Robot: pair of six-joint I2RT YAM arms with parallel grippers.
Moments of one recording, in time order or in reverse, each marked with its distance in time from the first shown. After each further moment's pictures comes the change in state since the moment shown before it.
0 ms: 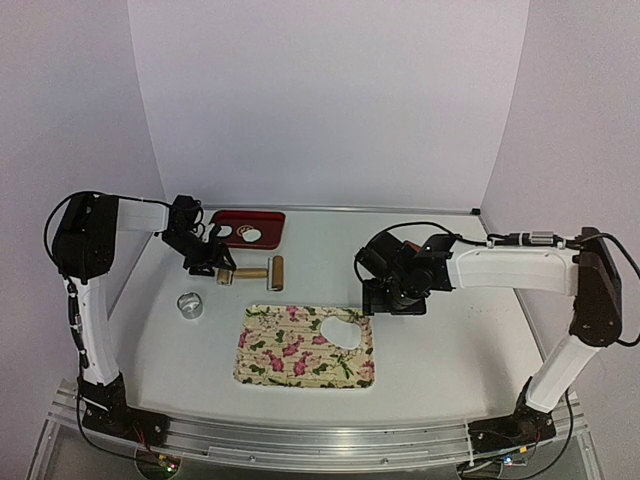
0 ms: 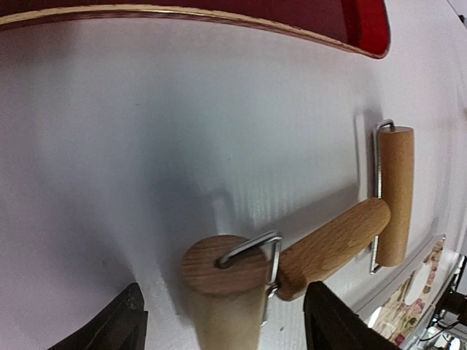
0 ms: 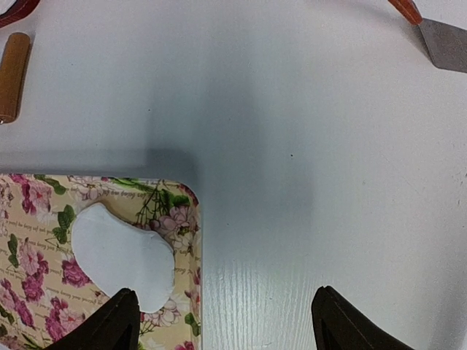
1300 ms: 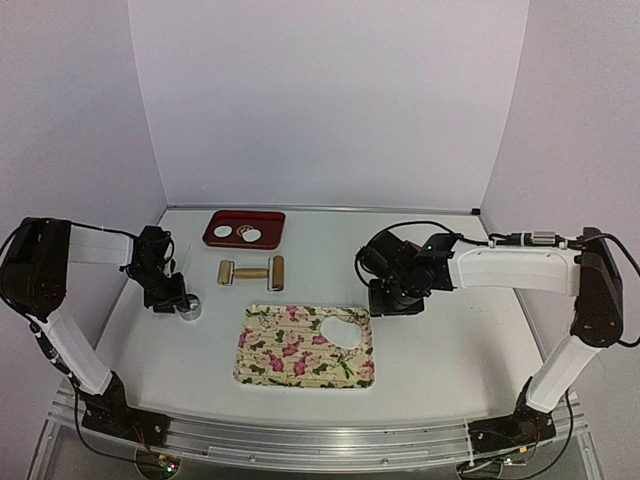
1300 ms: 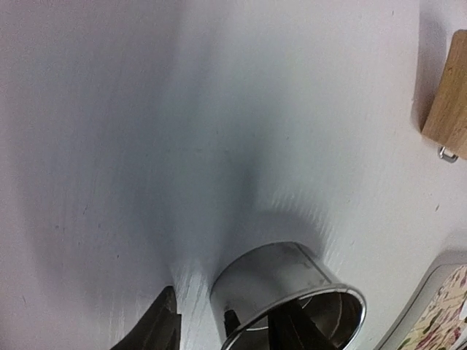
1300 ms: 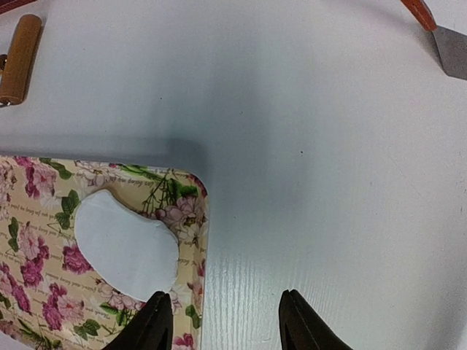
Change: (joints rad) left arm 0.048 -0.430 -0.548 0.022 -0.327 -0.226; right arm 0.000 -0.007 0.000 0.000 -0.031 -0.053
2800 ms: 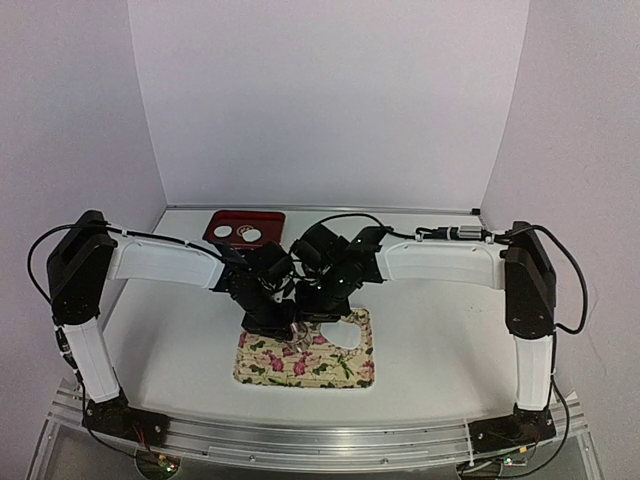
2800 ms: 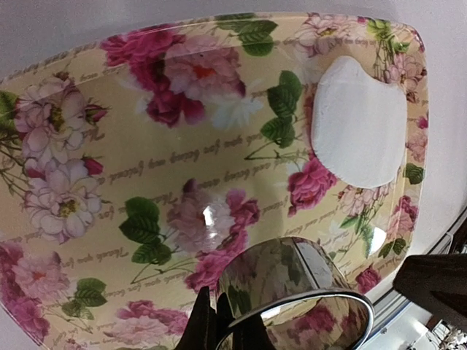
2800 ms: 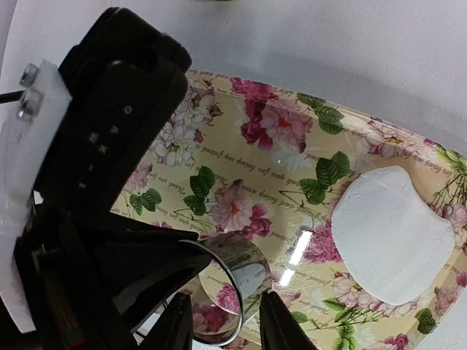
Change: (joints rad) left arm -0.768 0.177 0.307 -0.044 0.090 -0.298; right arm 0.101 0.376 0.454 0.005 -0.431 0.040
